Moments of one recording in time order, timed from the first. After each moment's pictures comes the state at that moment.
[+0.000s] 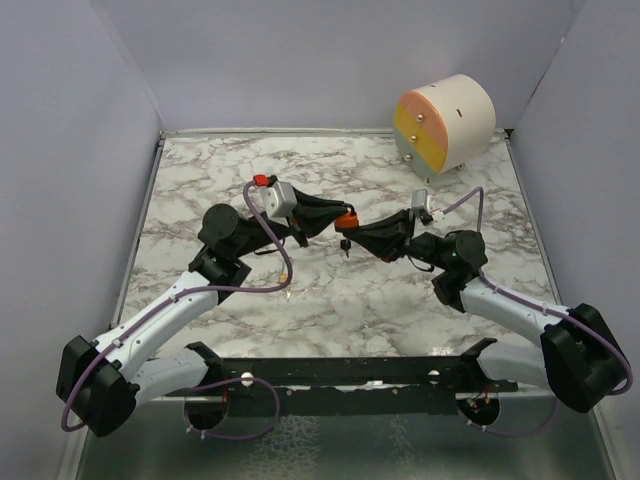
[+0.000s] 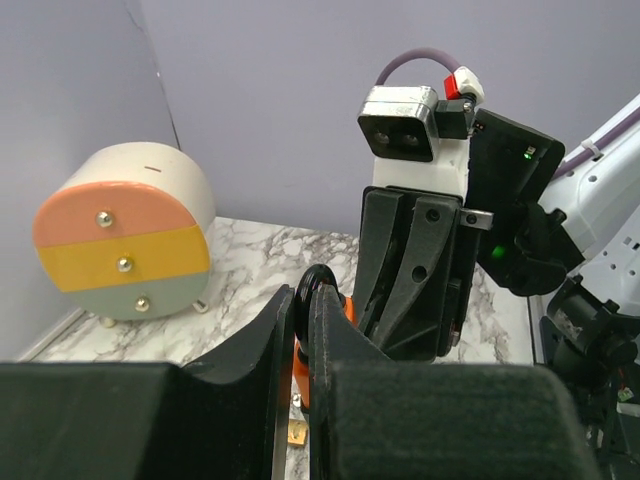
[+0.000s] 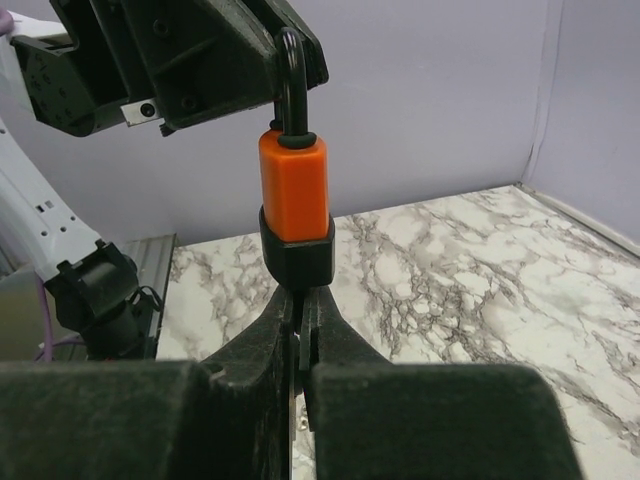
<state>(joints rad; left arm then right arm) -0.65 1.06 0.81 0.59 0.58 -0.14 0.55 1.19 0.49 1.14 -0.73 0.36</state>
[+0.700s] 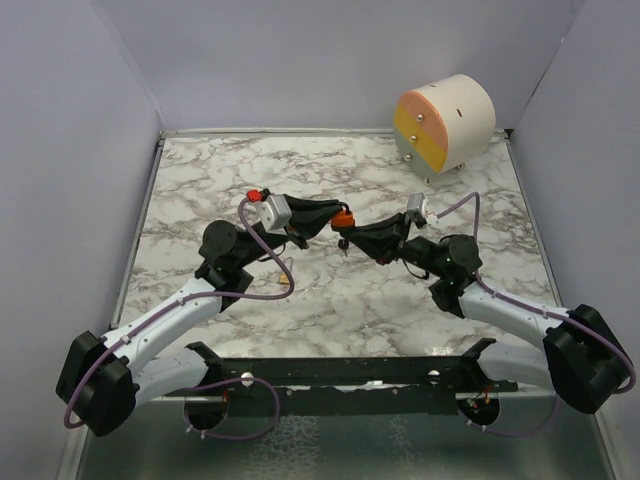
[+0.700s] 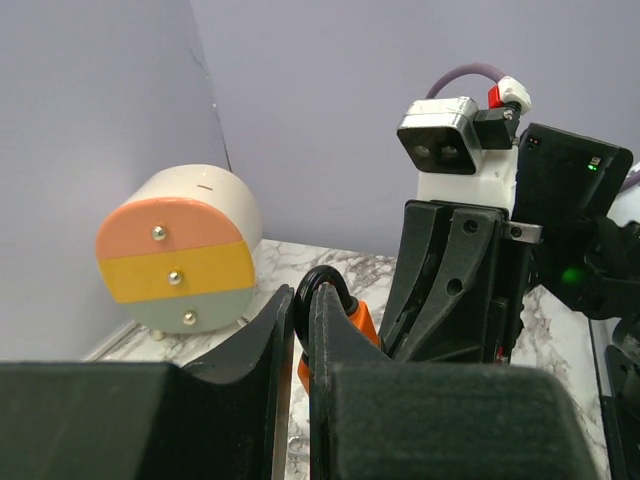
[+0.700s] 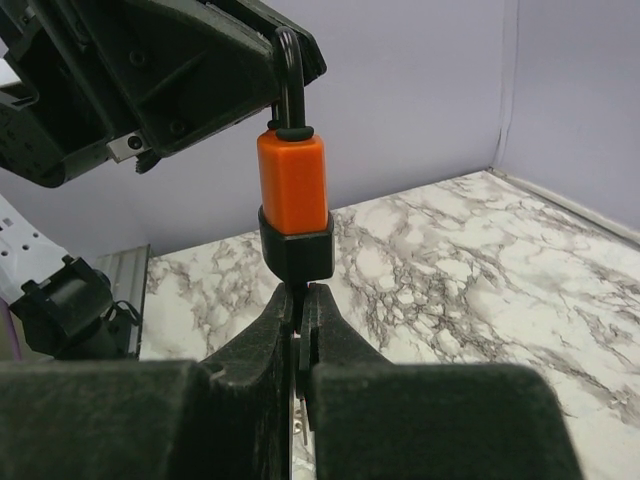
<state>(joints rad) -0.66 1.06 0.70 0.77 0.49 -0.09 0.61 1.17 0.46 1.09 -0.59 0.31</state>
